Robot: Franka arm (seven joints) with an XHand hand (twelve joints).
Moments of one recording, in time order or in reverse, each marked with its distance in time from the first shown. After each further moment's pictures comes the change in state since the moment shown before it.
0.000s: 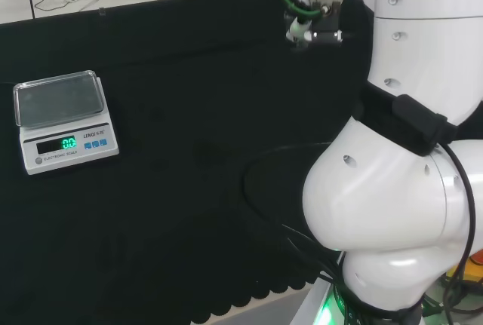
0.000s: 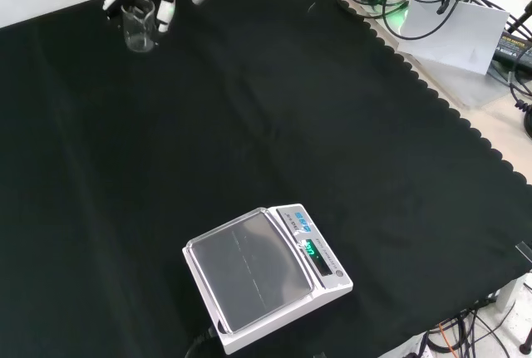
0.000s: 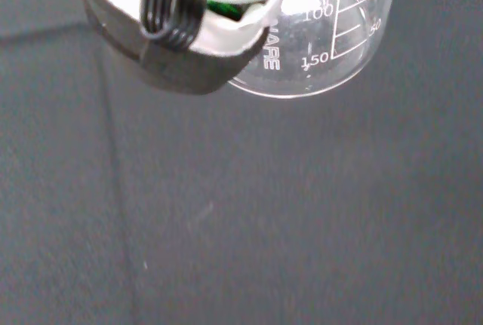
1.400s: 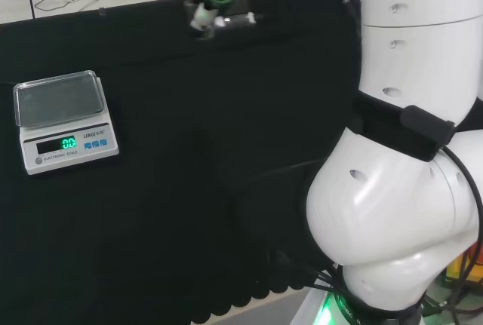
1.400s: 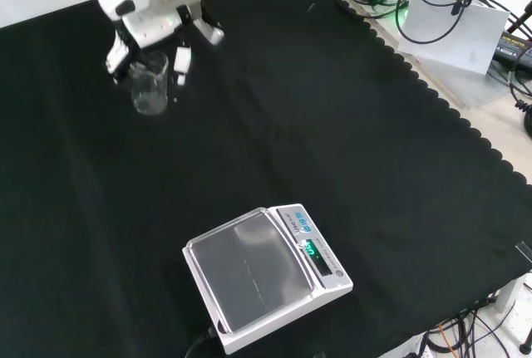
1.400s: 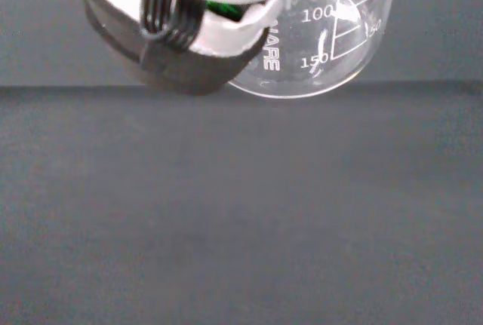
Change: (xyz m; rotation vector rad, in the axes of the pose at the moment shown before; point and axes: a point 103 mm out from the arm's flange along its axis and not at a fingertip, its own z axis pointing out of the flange) arm 0.235 -0.019 -0.038 -0.001 -0.006 -0.340
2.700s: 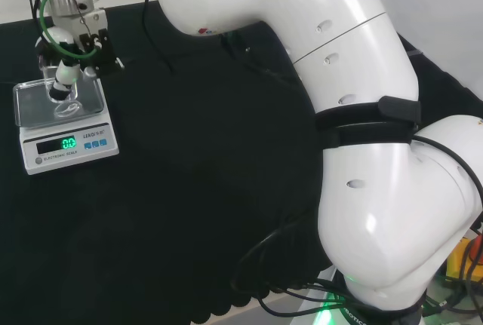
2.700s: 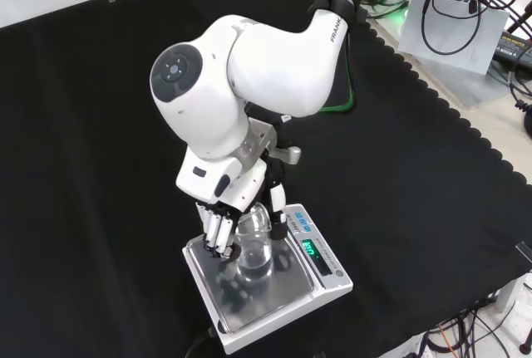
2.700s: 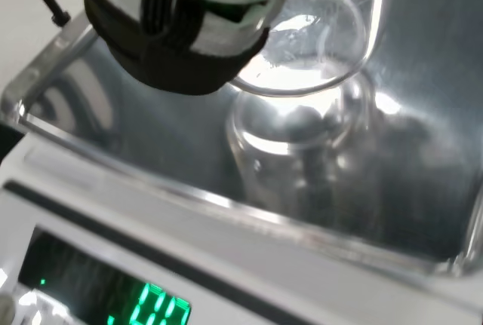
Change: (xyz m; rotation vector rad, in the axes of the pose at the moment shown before) arm 0.284 0.001 0.079 0.181 0.030 -0.450
